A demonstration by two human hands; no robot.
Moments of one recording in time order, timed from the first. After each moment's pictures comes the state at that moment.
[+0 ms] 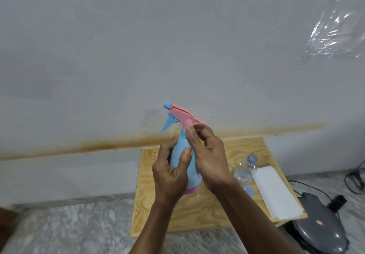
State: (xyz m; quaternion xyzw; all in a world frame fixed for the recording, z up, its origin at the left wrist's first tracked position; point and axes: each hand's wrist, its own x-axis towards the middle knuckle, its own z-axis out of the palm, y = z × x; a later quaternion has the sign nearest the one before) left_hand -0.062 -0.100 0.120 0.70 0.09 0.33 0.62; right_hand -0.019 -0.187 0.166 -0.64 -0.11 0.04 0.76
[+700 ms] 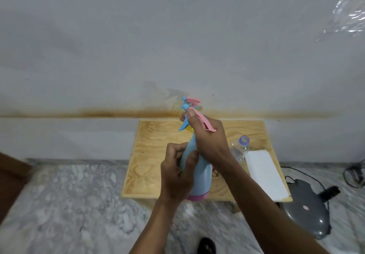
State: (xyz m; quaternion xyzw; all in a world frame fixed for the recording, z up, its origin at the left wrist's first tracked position) left_hand -0.086 -0.164 0.074 0.73 0.11 0.28 0.61; right_hand -0.001 -0.234 0.144 -0.71 -0.11 0.08 0.69
